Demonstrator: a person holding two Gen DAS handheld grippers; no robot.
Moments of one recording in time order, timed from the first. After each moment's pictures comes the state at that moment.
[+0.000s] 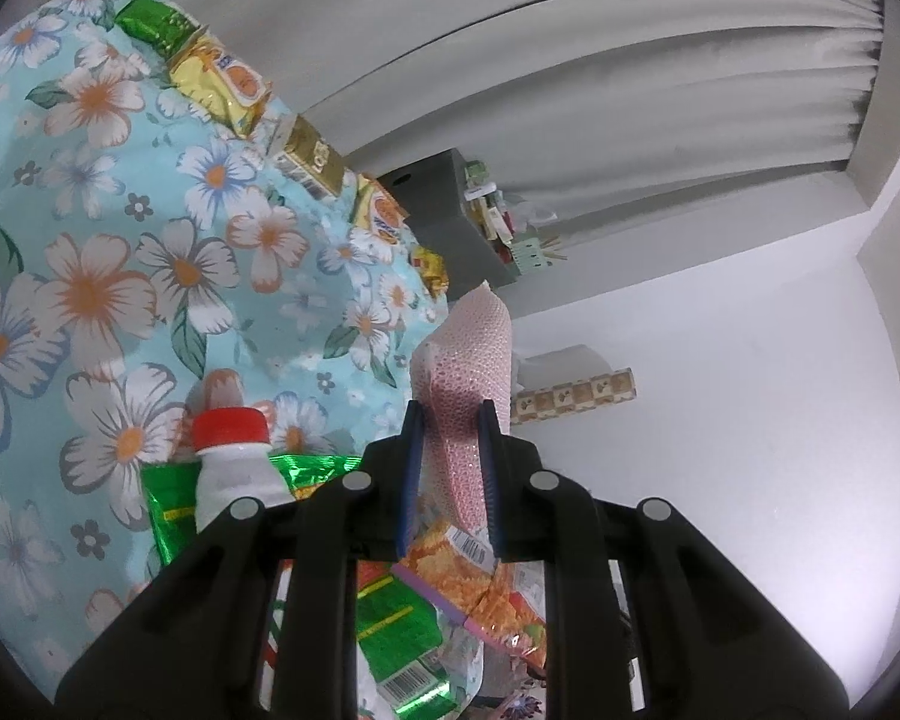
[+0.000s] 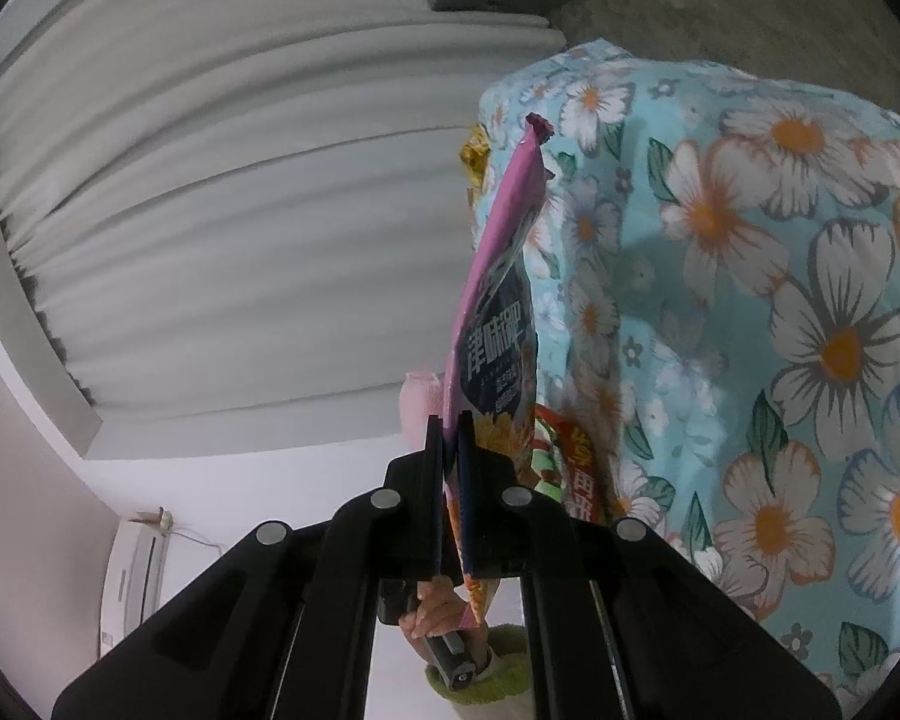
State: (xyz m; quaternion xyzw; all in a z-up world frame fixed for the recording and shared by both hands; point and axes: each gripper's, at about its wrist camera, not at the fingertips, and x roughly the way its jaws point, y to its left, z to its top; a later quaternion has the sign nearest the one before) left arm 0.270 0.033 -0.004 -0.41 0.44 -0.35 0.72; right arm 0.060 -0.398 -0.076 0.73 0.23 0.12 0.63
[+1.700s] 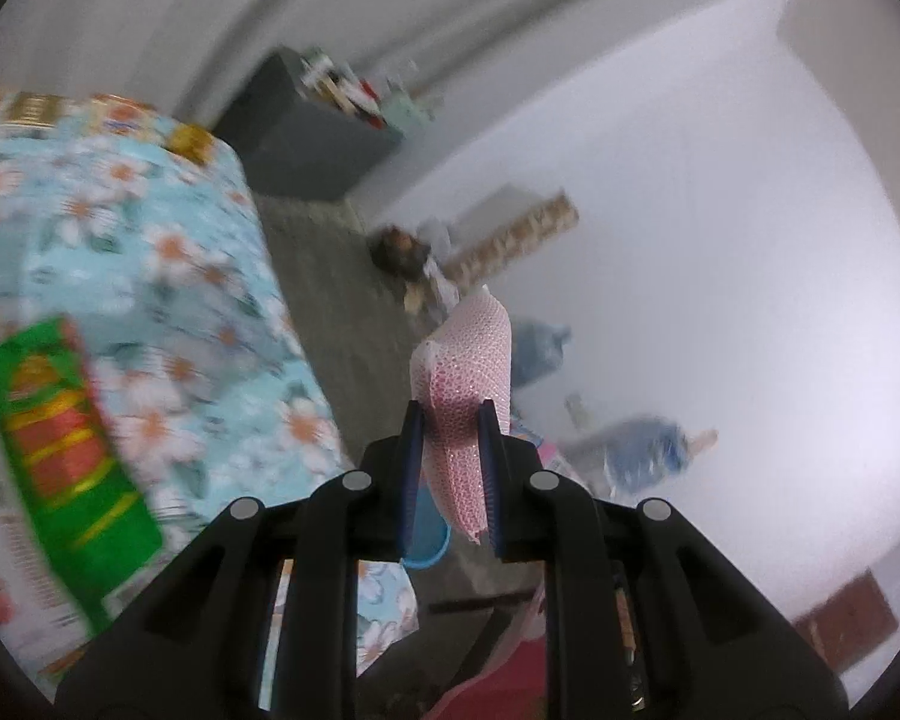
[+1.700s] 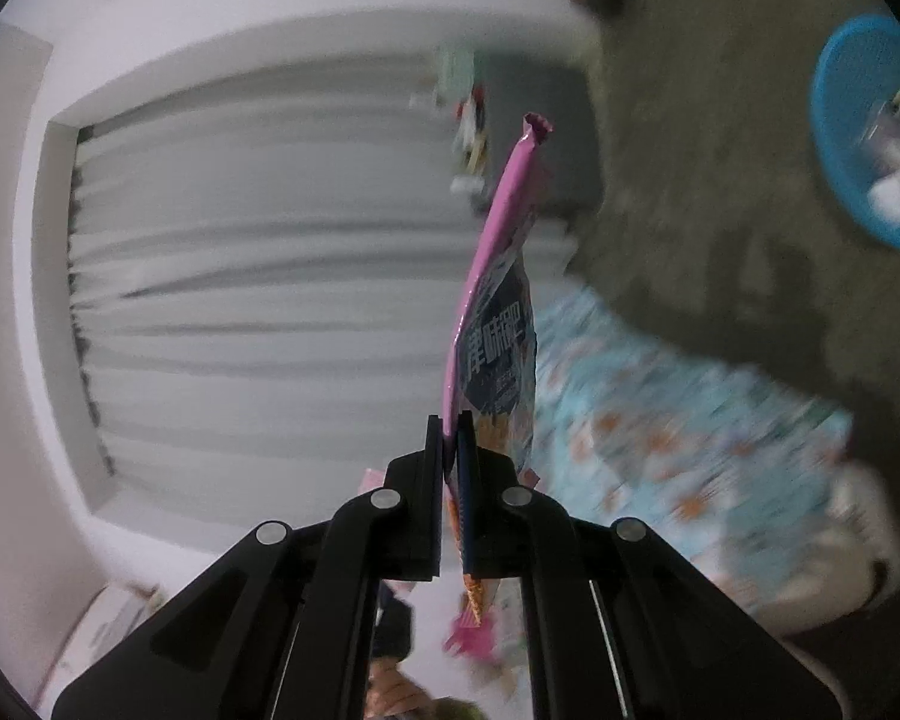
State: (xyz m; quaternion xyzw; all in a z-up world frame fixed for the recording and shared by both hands) left arm 0.148 -0.170 0.073 -0.21 0.46 -0.51 0.70; right arm -0.175 -0.531 -0.032 0.71 0.07 -0.05 0.70
